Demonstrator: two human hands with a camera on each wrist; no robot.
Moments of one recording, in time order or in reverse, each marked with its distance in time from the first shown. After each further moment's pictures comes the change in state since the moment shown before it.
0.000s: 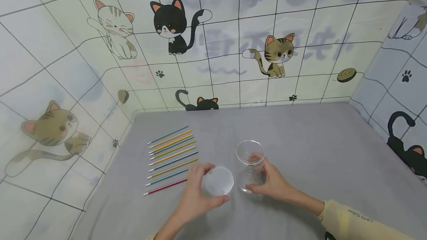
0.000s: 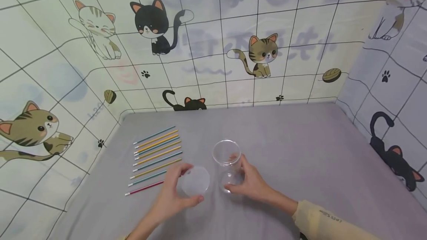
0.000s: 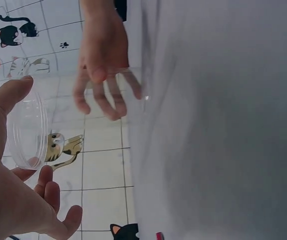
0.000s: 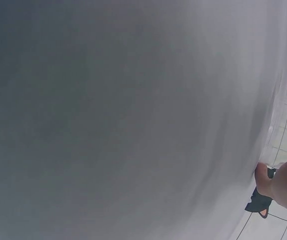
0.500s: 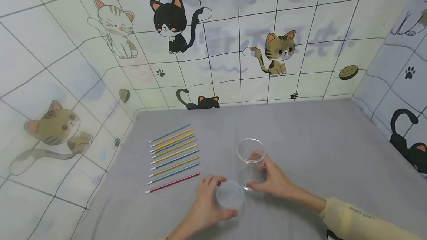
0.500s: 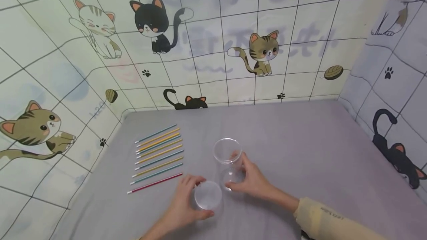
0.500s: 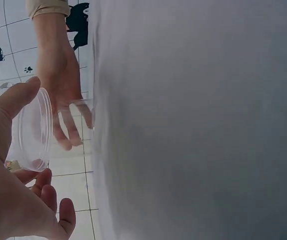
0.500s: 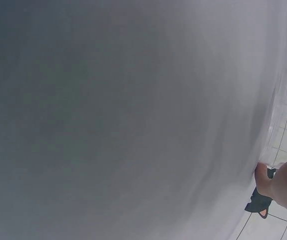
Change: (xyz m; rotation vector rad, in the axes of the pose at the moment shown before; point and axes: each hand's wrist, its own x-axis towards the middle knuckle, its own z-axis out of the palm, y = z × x) left_hand -0.021 -0.009 0.030 0.144 -0.110 0.005; right_hand 0.001 0.000 -0.003 0.014 -0.010 0.004
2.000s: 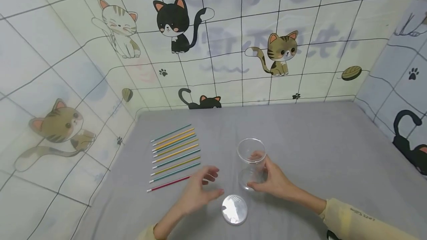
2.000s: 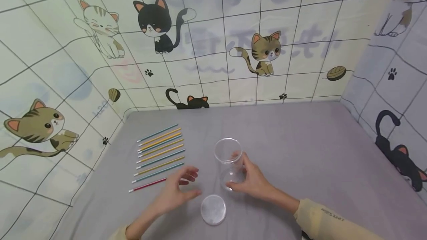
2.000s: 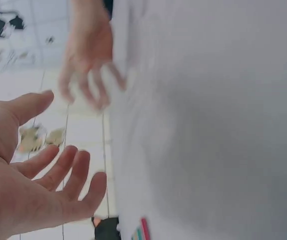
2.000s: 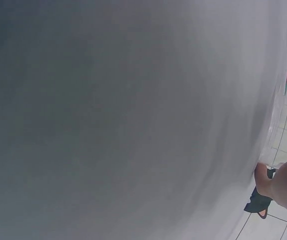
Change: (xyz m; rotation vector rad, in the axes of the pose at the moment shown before) left_hand 0.018 -0.015 -0.035 -0.288 -0.119 -0.117; right_hand -0.001 0.000 0.003 0.002 -0.012 0.037
